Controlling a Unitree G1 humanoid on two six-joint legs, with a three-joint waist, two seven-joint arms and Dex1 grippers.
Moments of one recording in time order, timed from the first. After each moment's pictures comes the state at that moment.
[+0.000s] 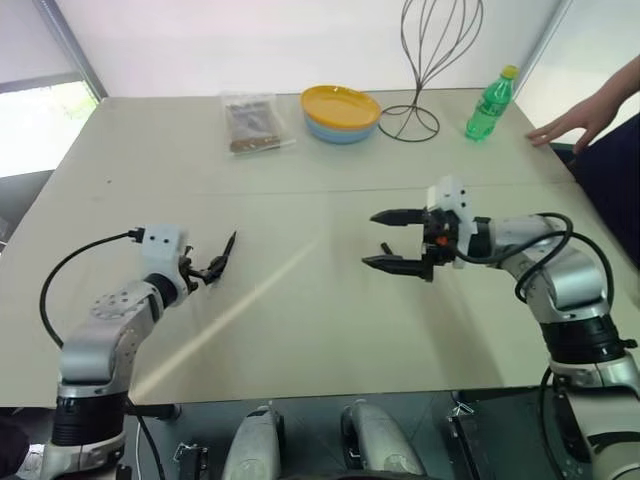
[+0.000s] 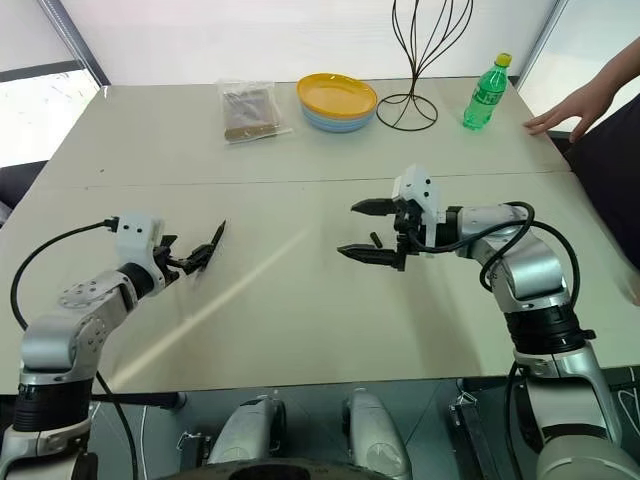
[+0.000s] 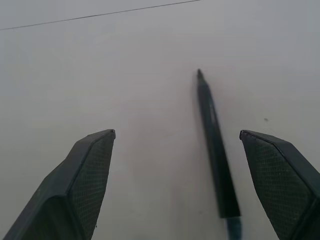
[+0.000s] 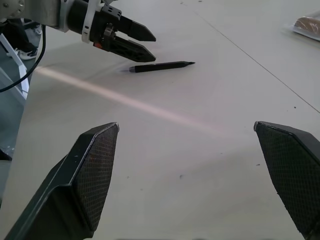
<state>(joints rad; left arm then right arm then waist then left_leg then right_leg) -0.20 0.49 0.20 -0.24 -0.33 0.81 -0.30 -0.55 -0.66 0.07 -0.06 0.45 0.51 1.13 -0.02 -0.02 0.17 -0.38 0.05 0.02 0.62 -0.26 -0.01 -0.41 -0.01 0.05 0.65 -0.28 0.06</state>
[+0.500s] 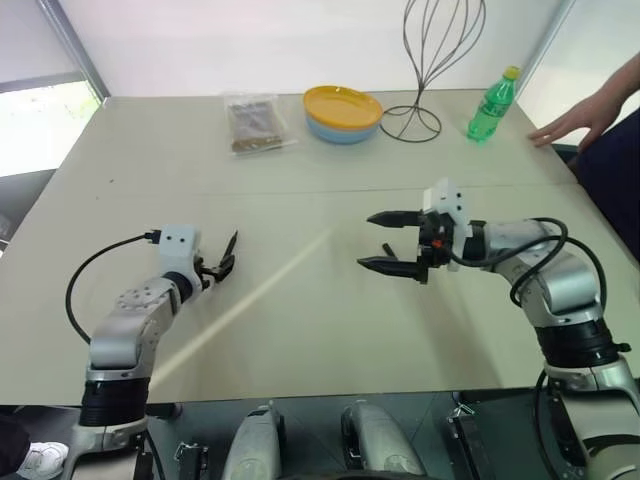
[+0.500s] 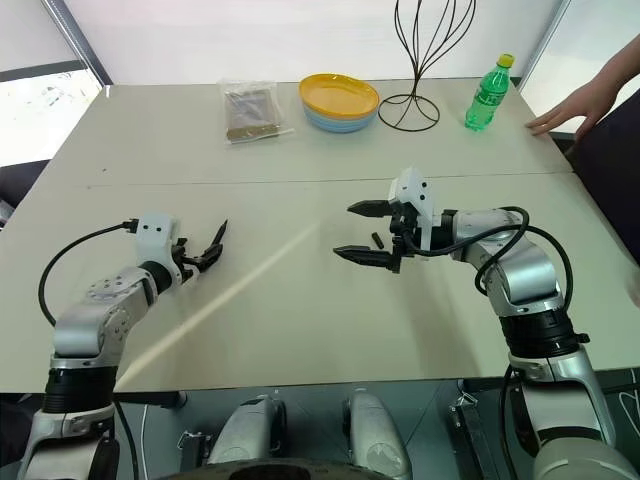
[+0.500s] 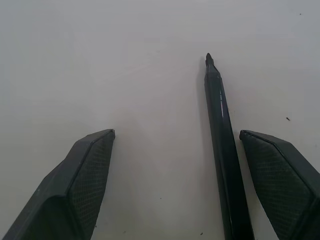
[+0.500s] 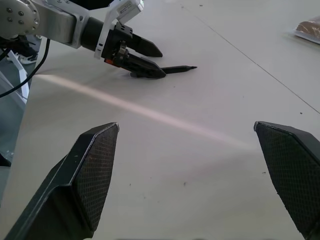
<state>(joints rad) -0.26 0.42 0.15 -0.13 -0.28 0.78 -0.28 -0.54 -0.65 0.07 -0.08 0.45 0.51 1.11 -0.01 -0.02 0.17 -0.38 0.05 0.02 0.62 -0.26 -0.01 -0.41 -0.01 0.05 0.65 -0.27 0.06</state>
